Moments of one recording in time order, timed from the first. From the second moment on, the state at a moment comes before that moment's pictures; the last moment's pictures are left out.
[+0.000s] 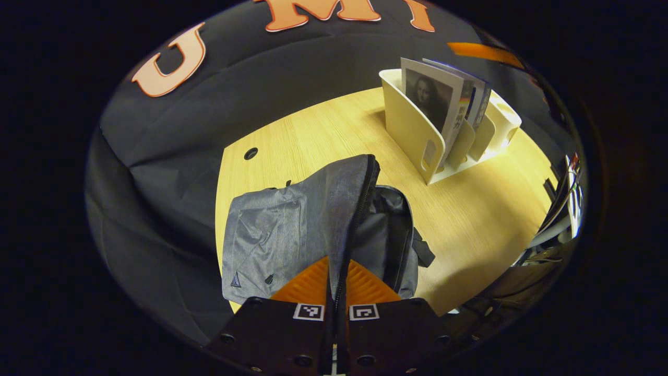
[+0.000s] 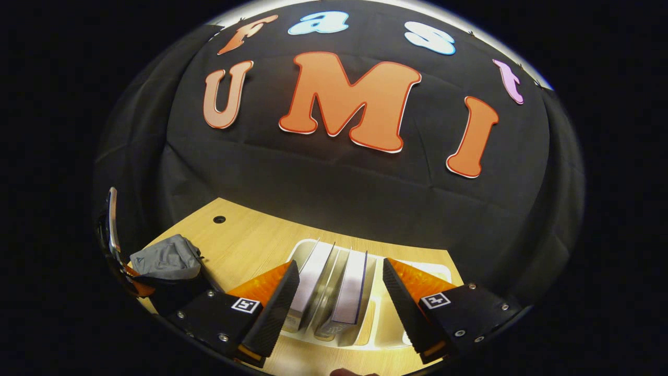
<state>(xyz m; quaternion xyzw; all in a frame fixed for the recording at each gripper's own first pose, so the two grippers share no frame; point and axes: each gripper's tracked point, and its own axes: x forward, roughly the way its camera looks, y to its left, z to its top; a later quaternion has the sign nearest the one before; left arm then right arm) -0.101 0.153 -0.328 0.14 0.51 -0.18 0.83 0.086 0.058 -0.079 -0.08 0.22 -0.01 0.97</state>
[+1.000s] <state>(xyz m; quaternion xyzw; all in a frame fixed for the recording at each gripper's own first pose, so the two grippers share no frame) -0.071 0.204 -0.282 0.12 0.53 -0.25 0.80 0.125 0.100 -0.153 -0.08 0.47 0.02 0.88</state>
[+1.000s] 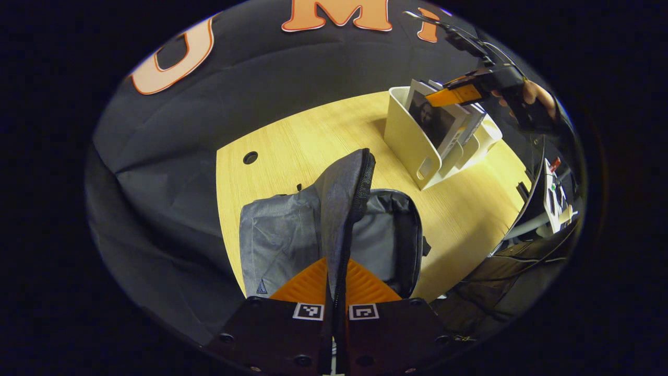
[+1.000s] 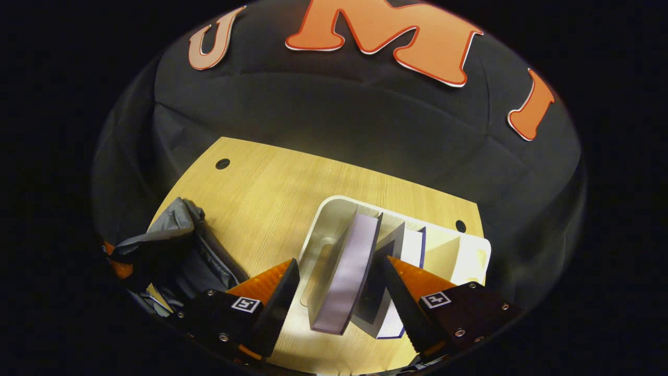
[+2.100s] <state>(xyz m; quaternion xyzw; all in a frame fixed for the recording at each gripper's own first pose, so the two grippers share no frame) -0.071 0.204 -0.286 0.10 0.53 -0.28 0.79 0.109 0.068 -0.139 0.10 0.56 -0.05 0.82</state>
